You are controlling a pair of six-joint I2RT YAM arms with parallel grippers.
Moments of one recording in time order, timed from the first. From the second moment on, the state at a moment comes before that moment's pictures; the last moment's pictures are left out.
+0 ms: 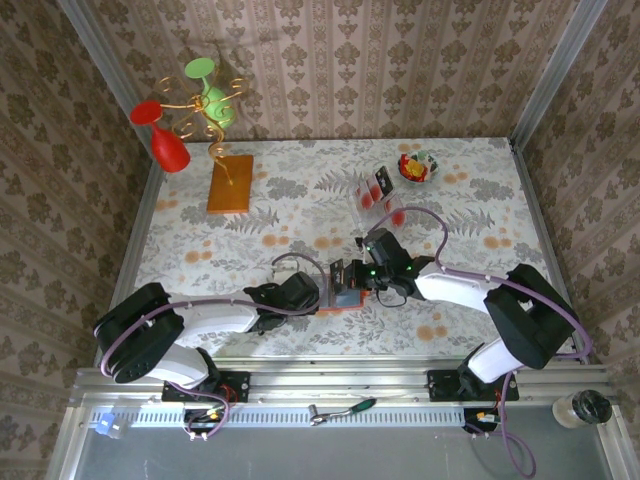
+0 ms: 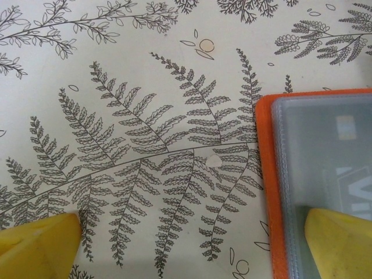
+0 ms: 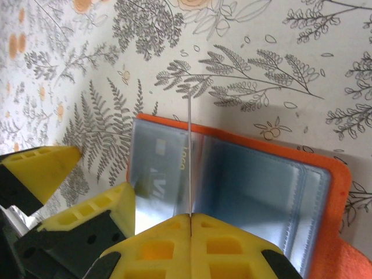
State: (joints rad) left arm -1.02 1.42 0.54 -0.19 -0.43 -0.82; right arm 0.66 1.51 0.70 -0.01 -0.26 0.75
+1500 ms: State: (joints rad) left arm -1.03 1.43 0.54 -0.18 -0.45 -0.83; right arm 0.68 1.54 0.55 0.26 -0.26 0.87
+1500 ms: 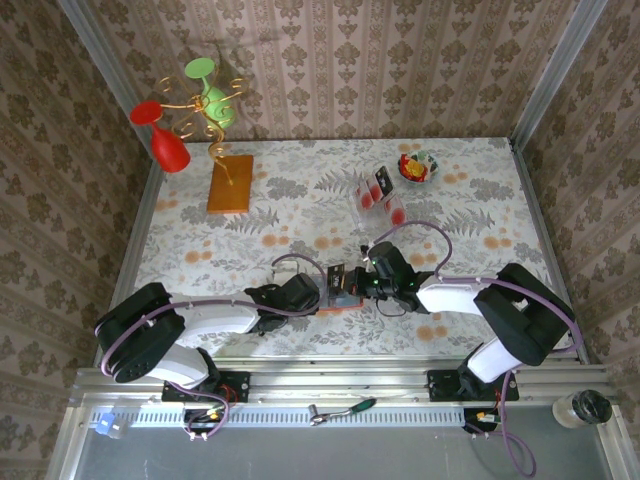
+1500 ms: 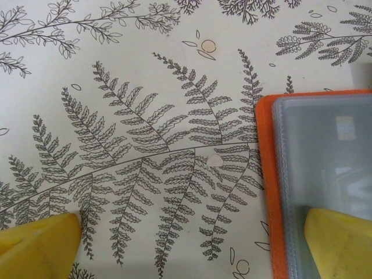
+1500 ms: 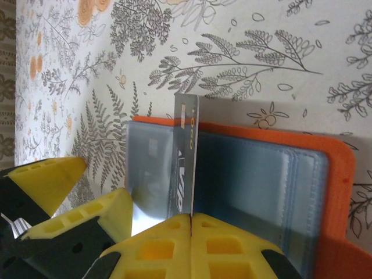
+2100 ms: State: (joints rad) left arm -1.03 1.43 0.54 -0.18 -0.45 -0.83; right arm 0.69 1.51 0.51 0.27 -0.21 0.86
